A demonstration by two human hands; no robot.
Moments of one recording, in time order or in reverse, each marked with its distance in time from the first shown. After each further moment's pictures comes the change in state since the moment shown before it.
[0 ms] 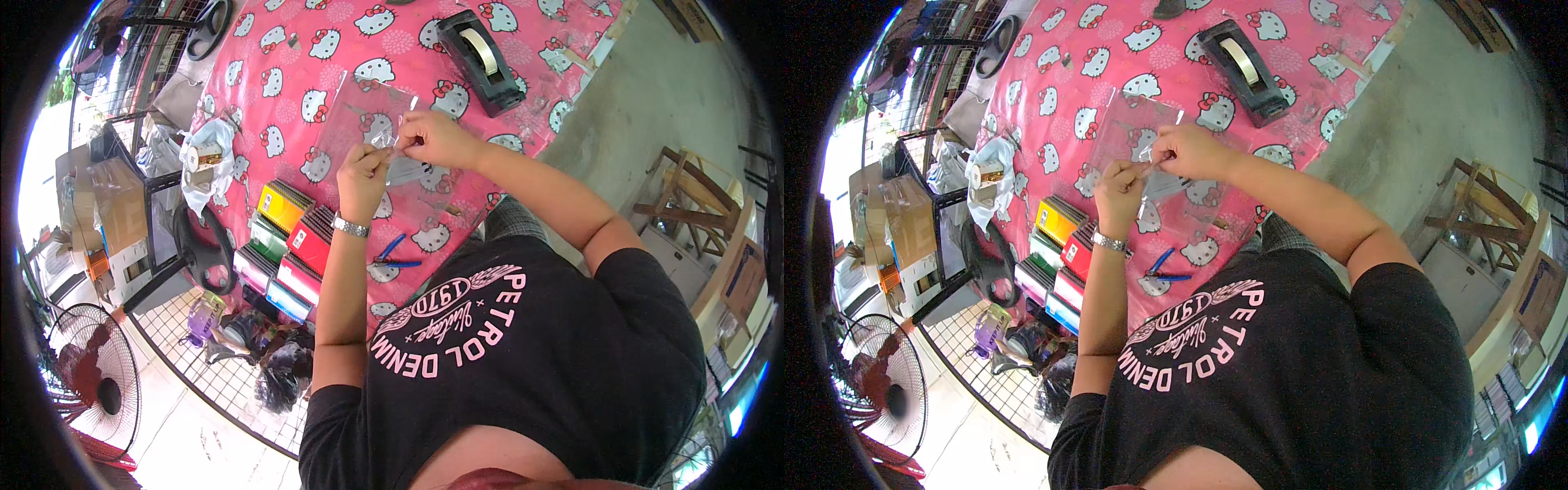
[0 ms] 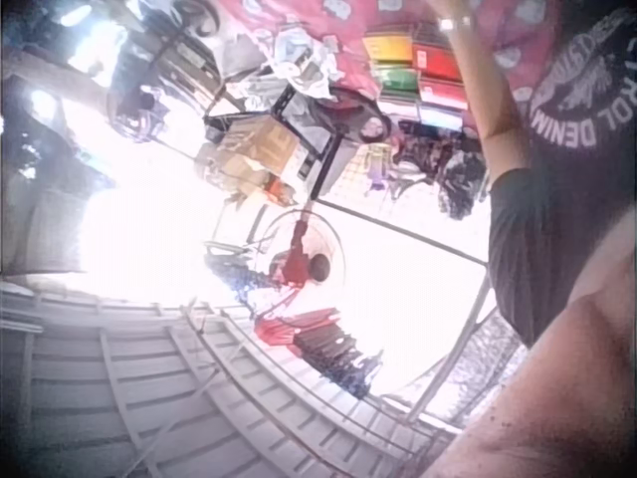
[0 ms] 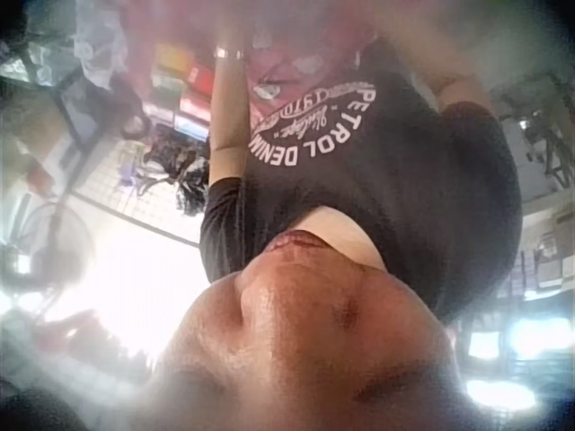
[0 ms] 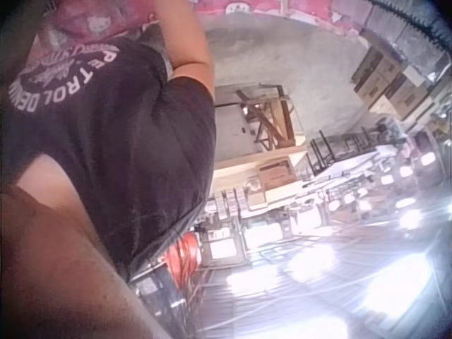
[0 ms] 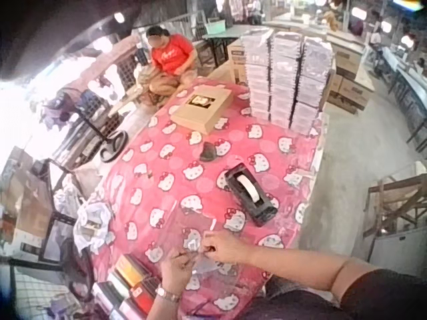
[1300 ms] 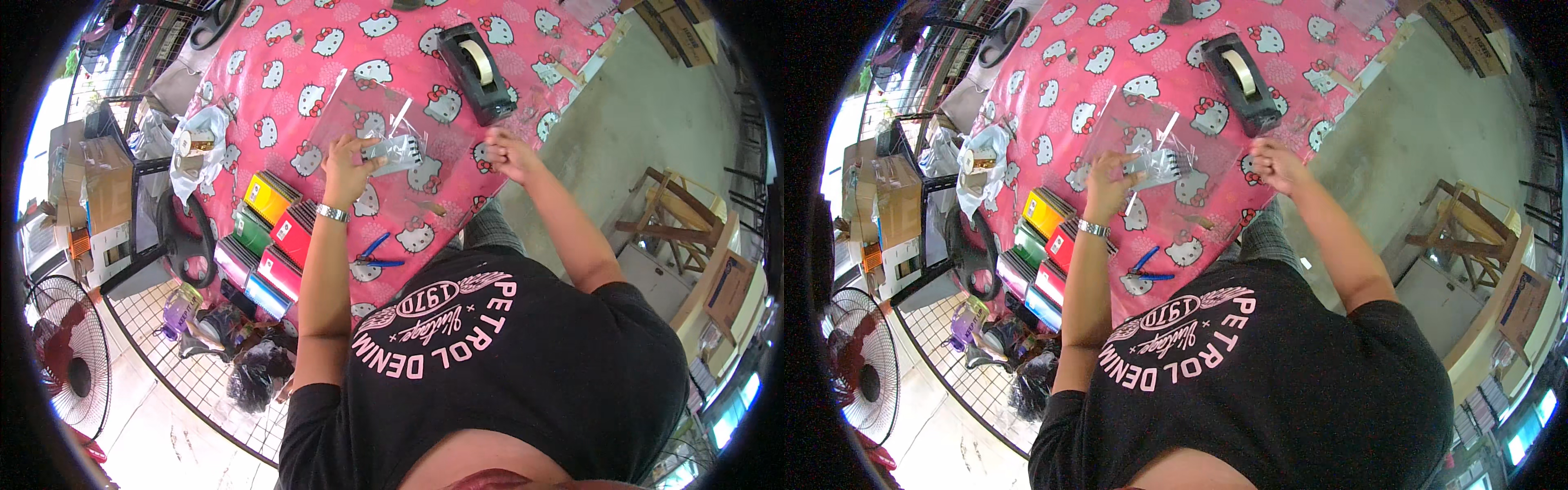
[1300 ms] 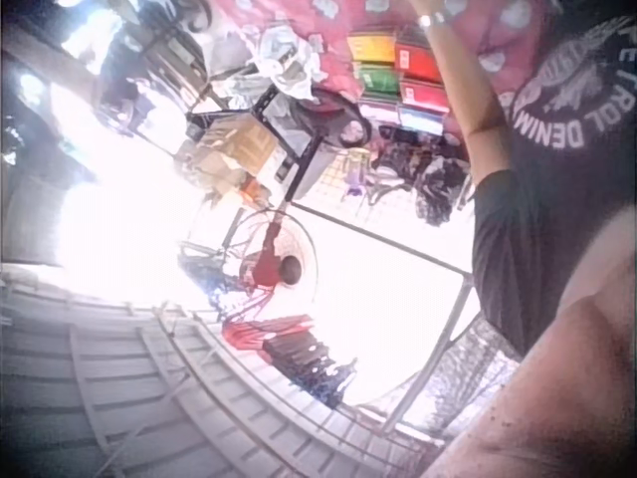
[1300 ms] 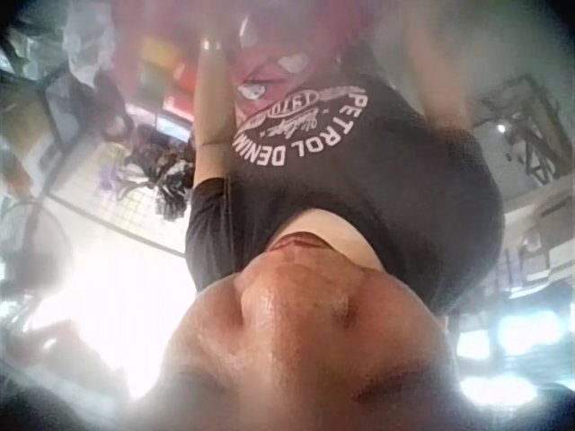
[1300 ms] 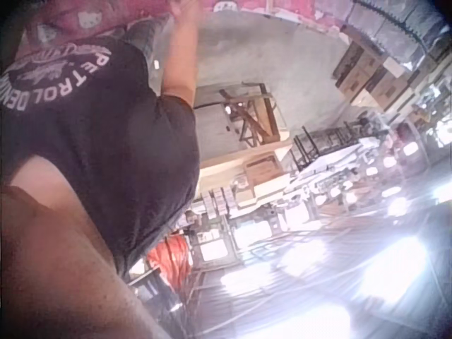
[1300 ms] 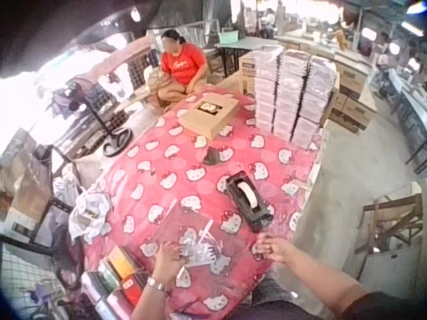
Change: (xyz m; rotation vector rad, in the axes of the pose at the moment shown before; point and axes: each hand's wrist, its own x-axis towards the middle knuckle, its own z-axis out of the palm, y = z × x) left_hand 0.001 -0.039 0.008 -0.022 0.059 0.047; right_hand -0.126 0.093 -0.041 1.344 0.305 0.594
